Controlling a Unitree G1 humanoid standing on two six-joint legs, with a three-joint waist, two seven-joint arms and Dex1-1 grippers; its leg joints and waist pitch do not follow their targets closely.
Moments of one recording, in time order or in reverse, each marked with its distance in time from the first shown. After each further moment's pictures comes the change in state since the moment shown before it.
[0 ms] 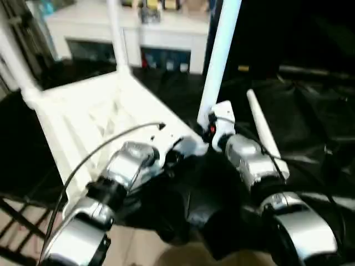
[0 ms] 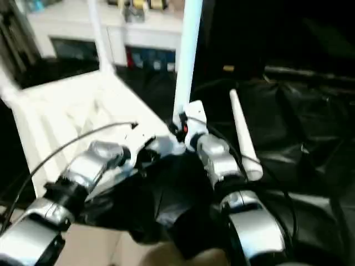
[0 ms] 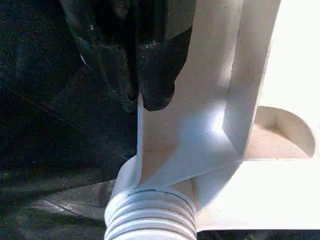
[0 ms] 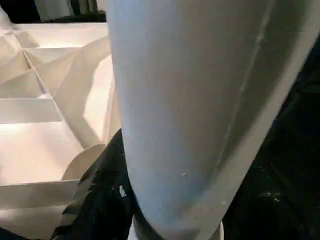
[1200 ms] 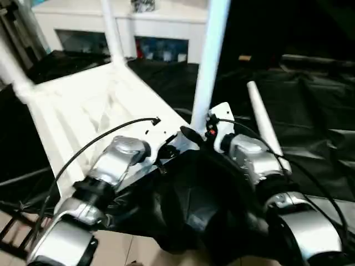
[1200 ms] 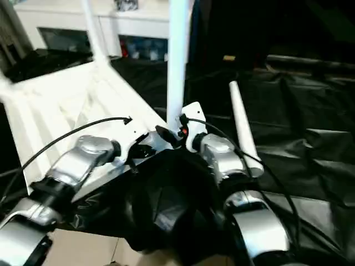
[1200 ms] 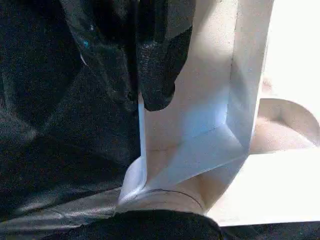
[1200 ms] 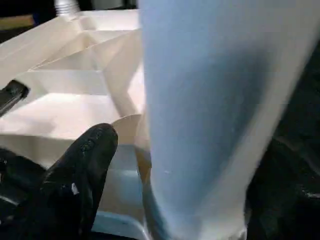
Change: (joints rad) left arm 0.044 0.105 0.000 -0.127 -0.016 -0.075 -0.155; right arm 0.024 -0.053 0.015 -0.087 -0.006 -0.011 0.280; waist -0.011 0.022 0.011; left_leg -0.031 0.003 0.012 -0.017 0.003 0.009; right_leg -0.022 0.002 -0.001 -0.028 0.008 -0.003
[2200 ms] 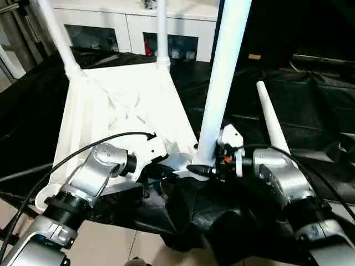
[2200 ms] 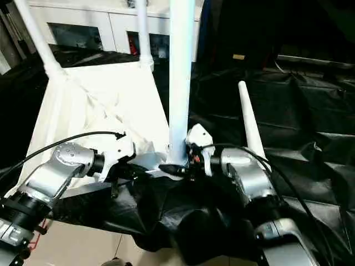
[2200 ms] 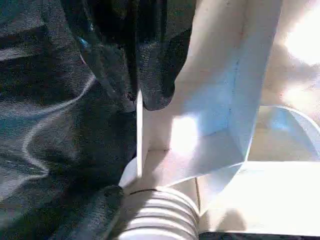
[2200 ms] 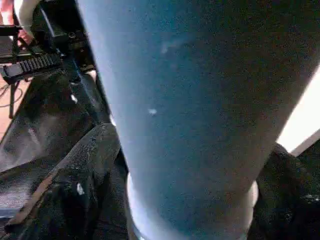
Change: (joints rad) left arm 0.128 0.159 -0.052 -0.178 -0.059 -0.095 -0.314; right arm 0.238 -0.193 0.123 -0.408 0.034 0.163 0.430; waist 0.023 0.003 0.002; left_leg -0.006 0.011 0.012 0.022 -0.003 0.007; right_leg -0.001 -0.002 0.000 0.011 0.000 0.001
